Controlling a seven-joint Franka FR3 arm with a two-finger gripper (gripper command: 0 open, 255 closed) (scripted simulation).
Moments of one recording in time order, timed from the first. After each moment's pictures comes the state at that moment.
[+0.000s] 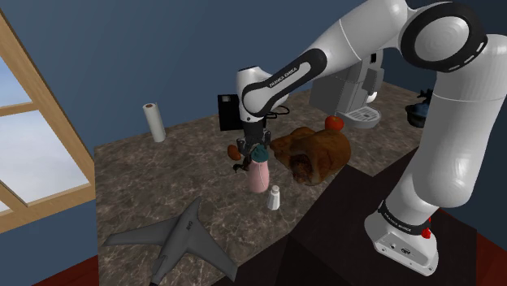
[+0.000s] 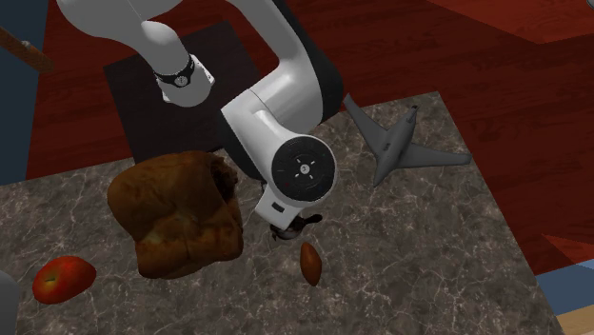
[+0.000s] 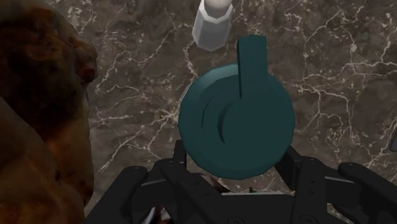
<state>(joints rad) 0.07 0.26 0.17 -2.07 0.08 2.13 0.48</state>
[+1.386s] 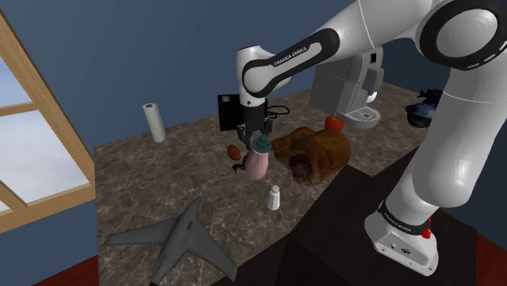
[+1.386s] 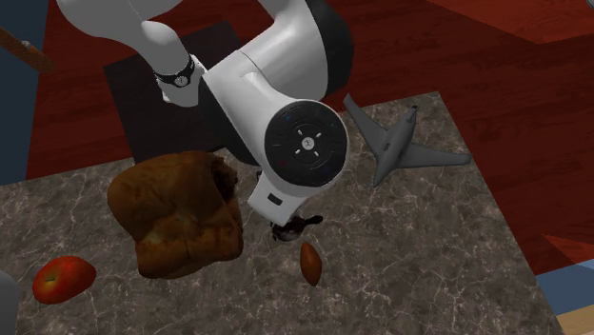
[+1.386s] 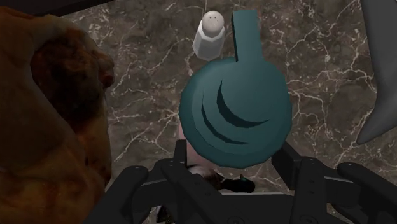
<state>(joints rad) 0.06 0.17 0.18 -2.02 0.09 1.98 0.48</state>
